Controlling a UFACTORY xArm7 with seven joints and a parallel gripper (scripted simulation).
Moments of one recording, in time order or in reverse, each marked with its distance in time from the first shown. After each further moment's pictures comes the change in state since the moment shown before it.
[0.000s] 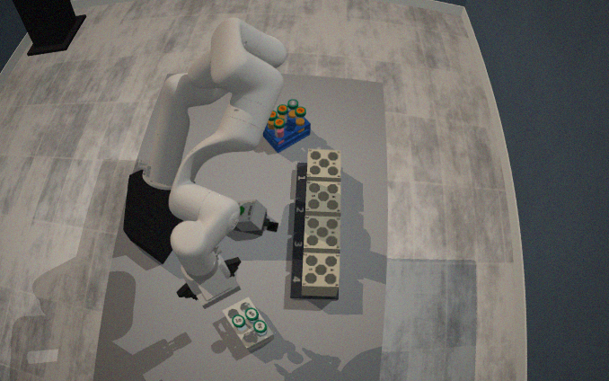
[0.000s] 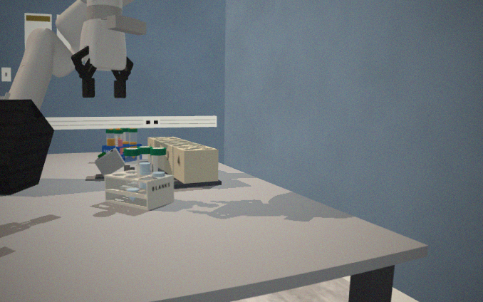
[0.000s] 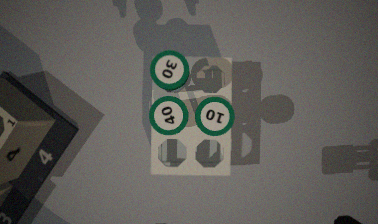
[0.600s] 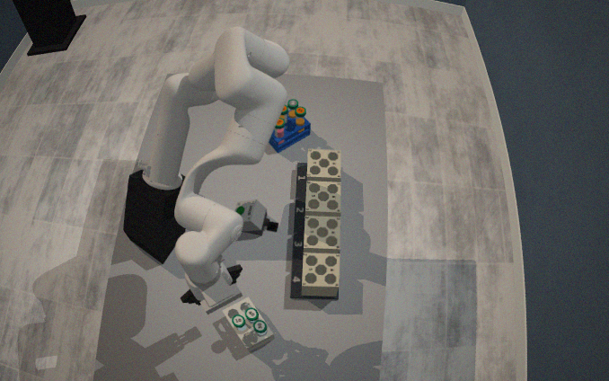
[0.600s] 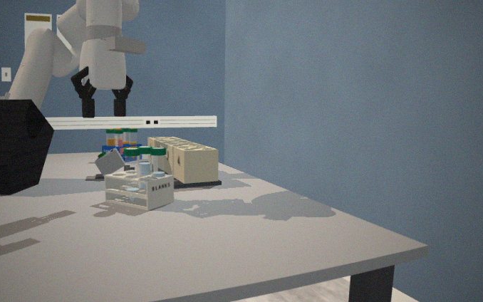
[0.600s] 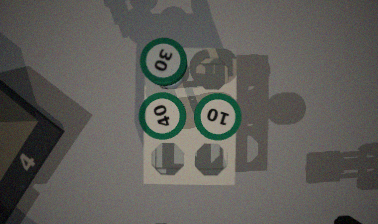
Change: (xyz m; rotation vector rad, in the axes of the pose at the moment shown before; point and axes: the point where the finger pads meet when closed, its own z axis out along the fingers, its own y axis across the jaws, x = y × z) arm 0.000 0.001 0.042 0.000 0.000 0.001
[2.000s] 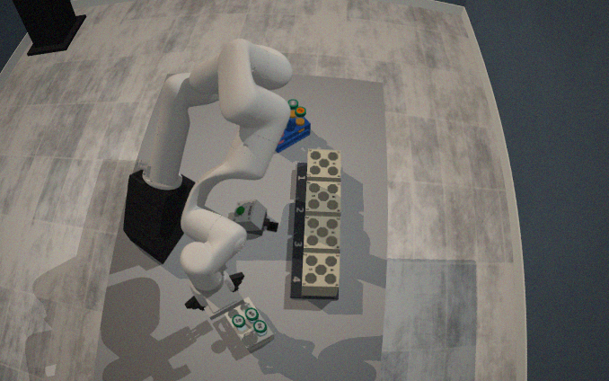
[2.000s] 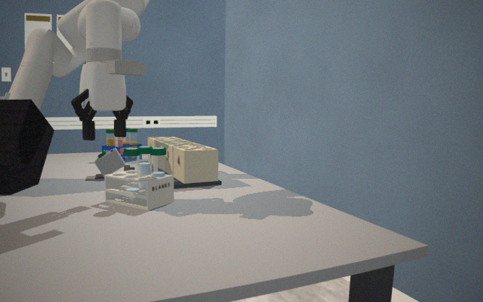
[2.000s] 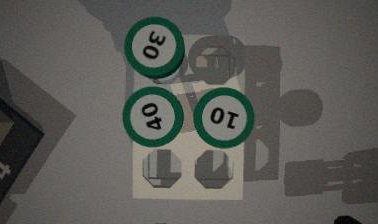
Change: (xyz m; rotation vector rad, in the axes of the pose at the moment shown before) arm 0.001 0.001 0.047 0.000 0.001 0.000
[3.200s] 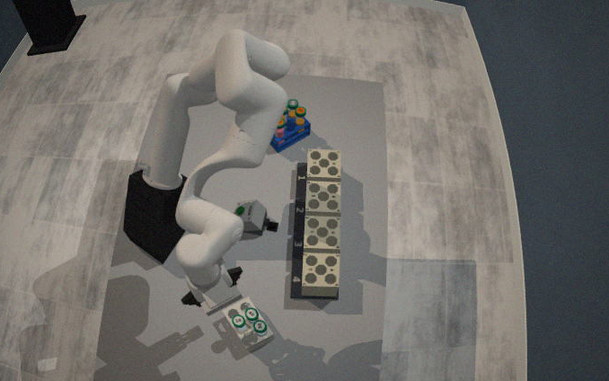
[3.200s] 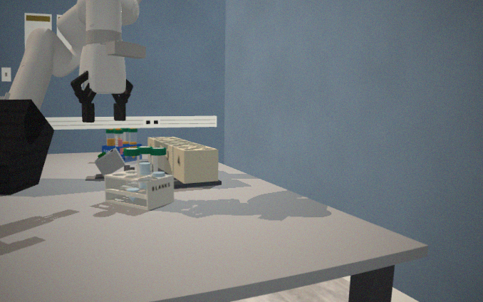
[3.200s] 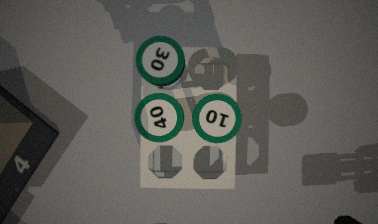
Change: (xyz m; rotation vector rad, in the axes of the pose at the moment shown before) arm 0.000 0.000 -0.037 -0.001 0.002 0.000
